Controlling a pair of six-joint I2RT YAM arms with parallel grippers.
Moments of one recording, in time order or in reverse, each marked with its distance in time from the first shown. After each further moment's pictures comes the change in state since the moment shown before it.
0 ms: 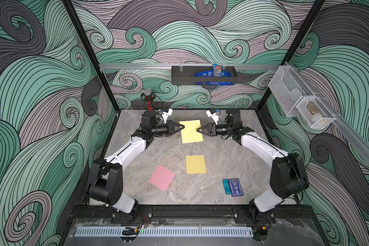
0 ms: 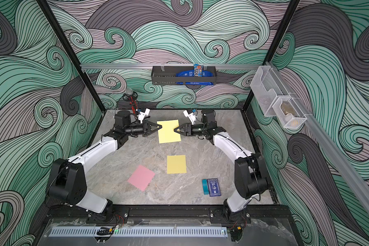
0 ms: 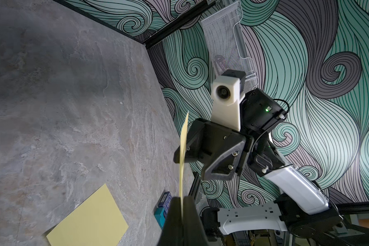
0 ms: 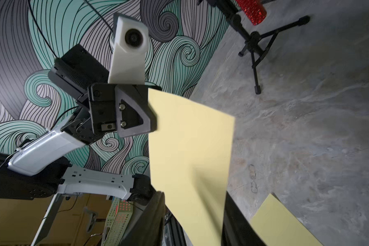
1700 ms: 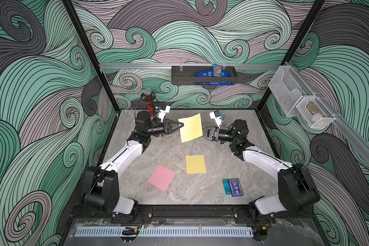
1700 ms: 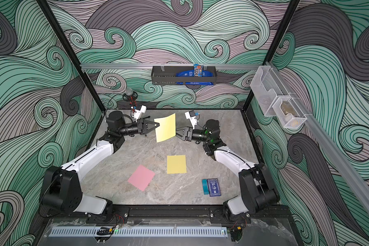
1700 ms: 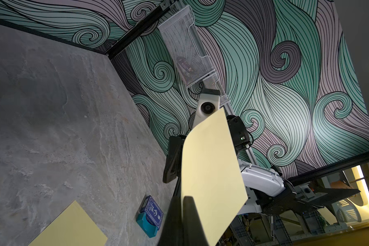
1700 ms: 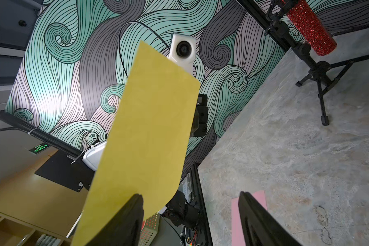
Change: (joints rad) left arm 0.025 -0.076 -0.068 0.241 0.113 -0.110; right arm 0.085 -0.165 -0.326 0.760 -0.037 0.499
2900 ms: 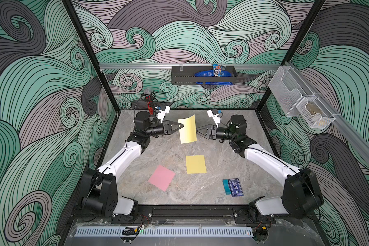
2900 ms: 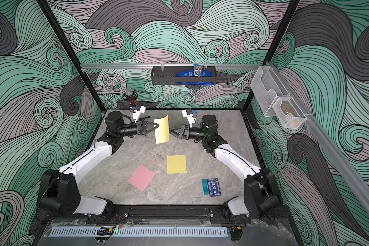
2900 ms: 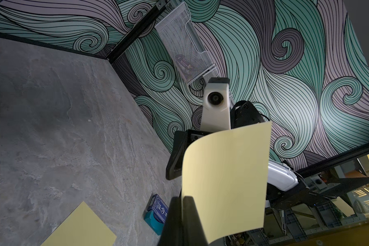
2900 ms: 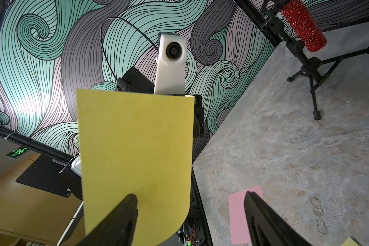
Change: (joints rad) left arm 0.000 -0.034 -0.004 -0.051 -0.002 0.091; right arm 0.049 -0.048 0.117 -0.317 0.063 -0.128
